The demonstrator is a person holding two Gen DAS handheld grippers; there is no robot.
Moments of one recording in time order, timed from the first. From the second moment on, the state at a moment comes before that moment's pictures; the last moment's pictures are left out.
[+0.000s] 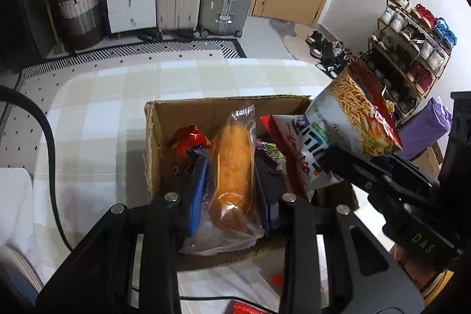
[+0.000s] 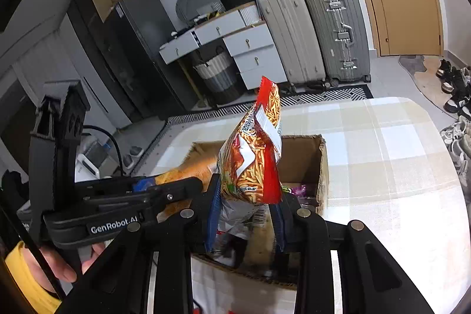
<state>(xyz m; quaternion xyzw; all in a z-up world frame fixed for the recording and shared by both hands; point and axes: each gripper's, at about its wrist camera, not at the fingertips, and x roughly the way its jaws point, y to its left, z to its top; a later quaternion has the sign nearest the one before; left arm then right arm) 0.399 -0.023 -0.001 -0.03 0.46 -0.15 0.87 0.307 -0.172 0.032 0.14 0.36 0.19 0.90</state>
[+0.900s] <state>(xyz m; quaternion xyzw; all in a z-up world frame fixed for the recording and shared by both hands) 0.449 -0.041 -0.041 0.01 0.47 -0.14 0.87 0.337 -0.158 0.004 0.13 0.43 0.17 0.88</state>
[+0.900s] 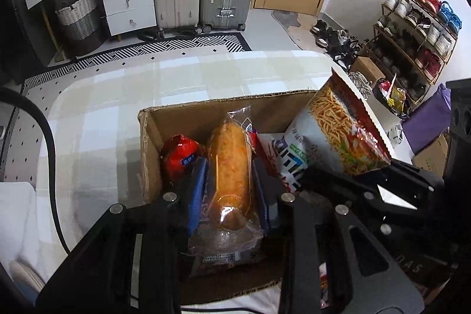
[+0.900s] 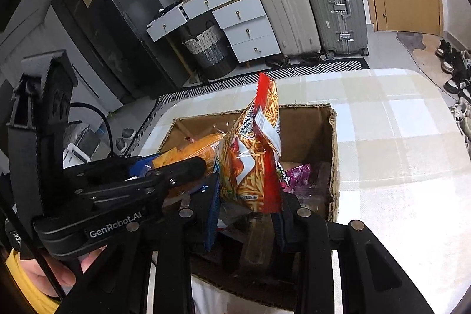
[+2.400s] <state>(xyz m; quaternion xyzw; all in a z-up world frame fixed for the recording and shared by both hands) 0.111 0.035 0.109 -0.12 0.25 -0.08 0.96 0.073 -0.162 0.116 0.02 0.24 0.21 0.95</state>
